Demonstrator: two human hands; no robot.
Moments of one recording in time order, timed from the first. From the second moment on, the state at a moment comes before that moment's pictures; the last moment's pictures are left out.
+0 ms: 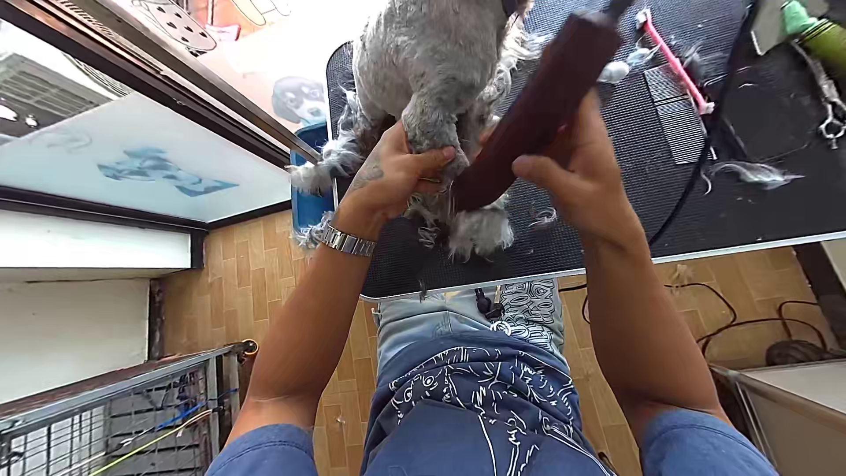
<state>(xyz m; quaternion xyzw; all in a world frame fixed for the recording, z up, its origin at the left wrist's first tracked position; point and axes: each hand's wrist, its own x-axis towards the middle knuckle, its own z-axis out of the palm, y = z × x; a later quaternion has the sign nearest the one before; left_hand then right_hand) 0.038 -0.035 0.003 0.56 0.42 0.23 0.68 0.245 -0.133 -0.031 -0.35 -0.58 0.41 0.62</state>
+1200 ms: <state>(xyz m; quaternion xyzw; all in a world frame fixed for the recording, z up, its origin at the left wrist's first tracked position) 0.025 -0.040 0.003 0.48 0.37 0.27 0.75 0.227 -0.157 -0.027 -0.29 -0.52 0.36 0.71</state>
